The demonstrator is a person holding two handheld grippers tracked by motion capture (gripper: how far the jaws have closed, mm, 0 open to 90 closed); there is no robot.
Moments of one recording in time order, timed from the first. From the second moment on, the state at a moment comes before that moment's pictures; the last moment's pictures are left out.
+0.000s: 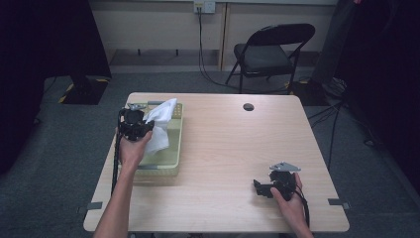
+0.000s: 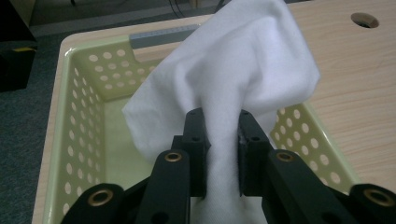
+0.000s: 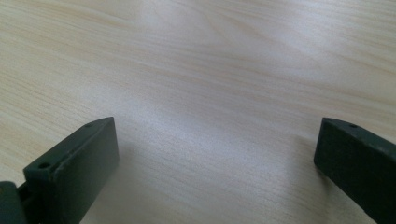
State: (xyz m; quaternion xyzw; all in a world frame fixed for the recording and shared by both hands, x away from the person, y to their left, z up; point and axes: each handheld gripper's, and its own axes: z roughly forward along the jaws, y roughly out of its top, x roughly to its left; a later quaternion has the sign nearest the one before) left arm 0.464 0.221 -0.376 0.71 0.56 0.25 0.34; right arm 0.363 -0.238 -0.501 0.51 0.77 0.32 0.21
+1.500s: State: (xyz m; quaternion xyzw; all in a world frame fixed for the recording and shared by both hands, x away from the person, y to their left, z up) left arm 0.489 0.220 -0.423 0.73 0.59 0.20 0.29; right arm 0.362 -0.238 -0.501 0.51 0.77 0.32 0.21
